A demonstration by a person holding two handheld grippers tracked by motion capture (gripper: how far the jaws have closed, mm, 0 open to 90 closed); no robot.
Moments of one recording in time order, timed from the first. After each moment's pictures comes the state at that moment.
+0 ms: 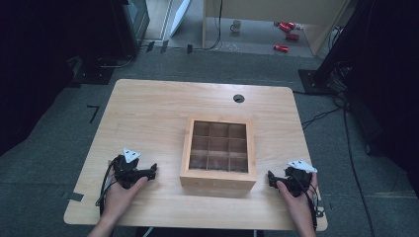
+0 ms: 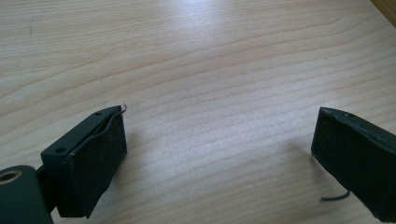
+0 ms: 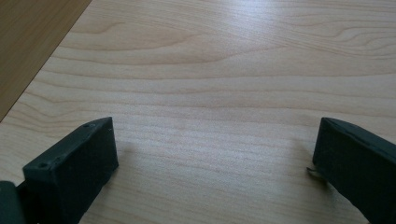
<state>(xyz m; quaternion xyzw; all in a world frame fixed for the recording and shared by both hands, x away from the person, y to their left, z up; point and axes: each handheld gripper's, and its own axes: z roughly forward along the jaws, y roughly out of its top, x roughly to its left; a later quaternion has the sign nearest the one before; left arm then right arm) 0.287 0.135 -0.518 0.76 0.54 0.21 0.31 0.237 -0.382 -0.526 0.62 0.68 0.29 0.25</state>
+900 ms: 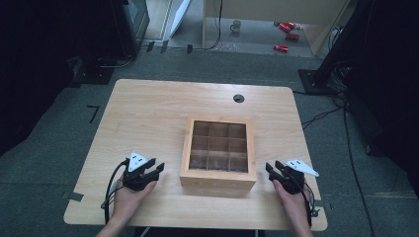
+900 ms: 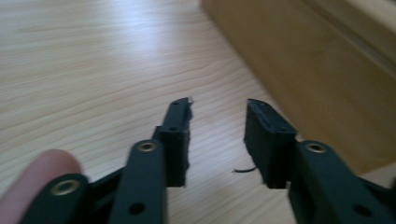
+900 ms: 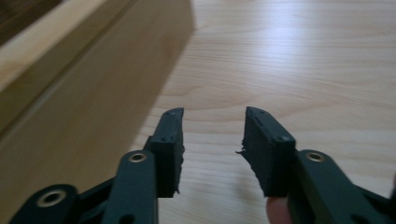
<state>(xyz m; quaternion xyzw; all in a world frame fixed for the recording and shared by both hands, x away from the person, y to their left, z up) 0.261 0.103 -0.494 0.77 0.46 0.17 0.42 0.230 -0.359 -0.505 0.60 0.65 0.40 0.24</state>
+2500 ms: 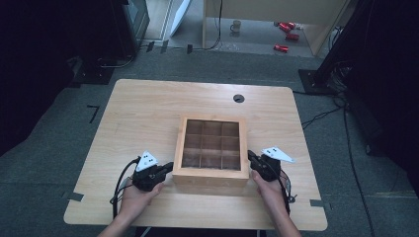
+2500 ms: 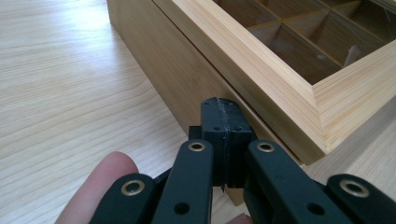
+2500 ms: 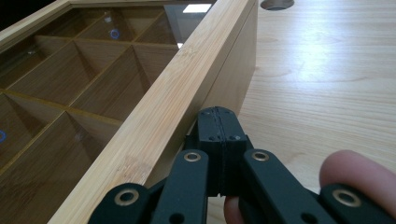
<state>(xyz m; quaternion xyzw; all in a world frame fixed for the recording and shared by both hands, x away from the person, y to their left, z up) 0.259 0.085 -0.483 0.78 0.41 0.12 0.45 0.263 -0.295 -0.488 0.56 0.66 0.45 0.22</state>
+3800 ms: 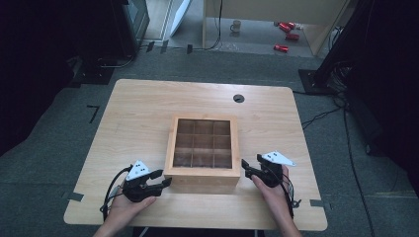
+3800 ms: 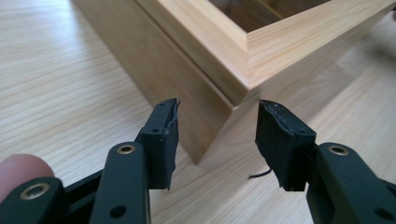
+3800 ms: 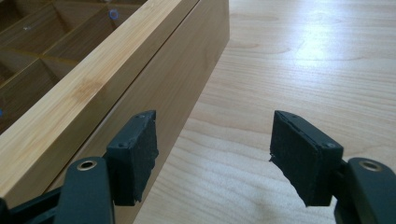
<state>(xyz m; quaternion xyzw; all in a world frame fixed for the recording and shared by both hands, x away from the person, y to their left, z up) 0.237 0.103 -0.483 0.81 0.39 0.08 0.43 0.251 -0.301 -0.492 0.55 0.69 0.42 0.21</state>
